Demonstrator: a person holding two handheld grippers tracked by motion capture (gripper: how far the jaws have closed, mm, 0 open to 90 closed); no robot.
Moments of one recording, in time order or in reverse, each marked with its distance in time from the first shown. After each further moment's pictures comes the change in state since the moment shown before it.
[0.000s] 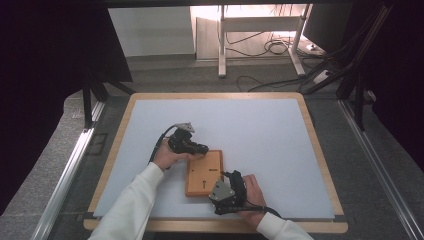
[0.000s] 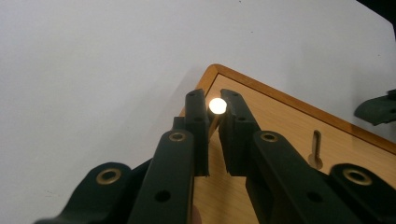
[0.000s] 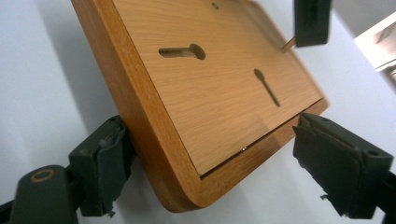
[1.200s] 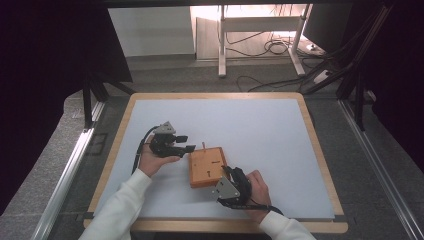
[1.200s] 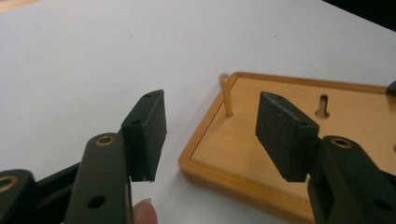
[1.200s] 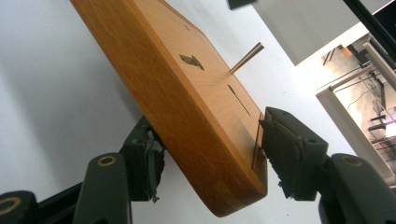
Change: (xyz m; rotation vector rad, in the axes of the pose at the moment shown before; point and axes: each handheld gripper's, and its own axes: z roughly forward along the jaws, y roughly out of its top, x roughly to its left) left arm -0.019 -0.031 -0.056 -0.152 0.240 -0.005; right arm -0.015 0.007 -0.016 -0.061 -0.136 -0.045
